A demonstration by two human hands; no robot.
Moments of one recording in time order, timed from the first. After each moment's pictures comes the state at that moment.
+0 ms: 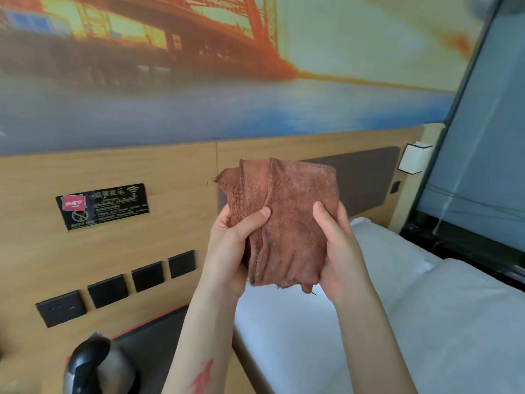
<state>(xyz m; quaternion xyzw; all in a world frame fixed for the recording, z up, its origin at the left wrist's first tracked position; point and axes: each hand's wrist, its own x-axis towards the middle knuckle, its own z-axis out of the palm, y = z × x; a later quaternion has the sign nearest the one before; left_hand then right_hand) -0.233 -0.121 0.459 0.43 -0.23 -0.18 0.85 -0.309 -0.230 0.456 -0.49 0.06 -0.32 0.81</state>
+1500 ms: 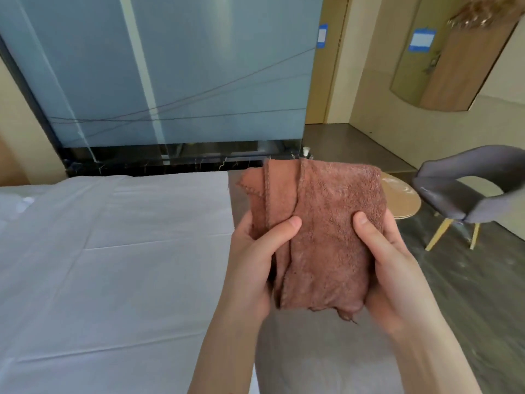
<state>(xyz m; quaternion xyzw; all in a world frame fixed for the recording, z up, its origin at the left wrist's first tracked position) -1.199 -0.312 0.400 0.34 -0.40 -0.65 0.56 -1.332 -0.273 0.410 -0.35 0.40 -0.67 0.51</state>
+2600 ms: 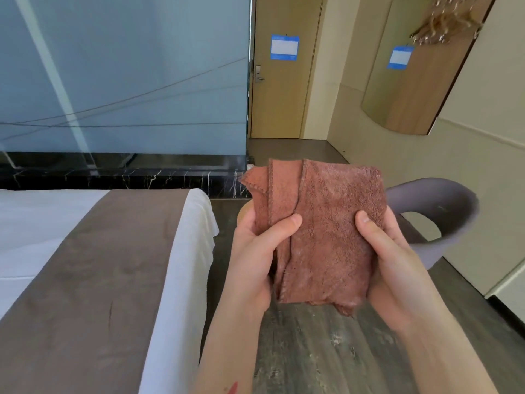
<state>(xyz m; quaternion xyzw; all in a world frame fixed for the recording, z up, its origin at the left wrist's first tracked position) -1.916 -0.478 0.400 0.34 -0.39 -0.63 0.58 -2.056 -0.441 0.421 -0.39 0.39 -0.65 0.53</state>
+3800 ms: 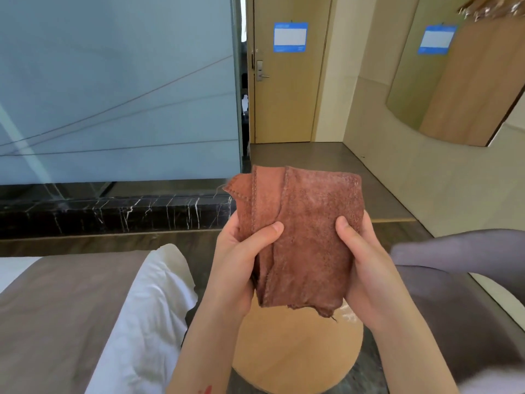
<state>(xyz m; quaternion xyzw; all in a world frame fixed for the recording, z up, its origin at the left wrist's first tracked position) -2.042 -0.983 0.407 0.35 -0.41 -0.60 0.59 -2.189 -0.964 0.409 -0.36 0.36 -0.61 0.60</state>
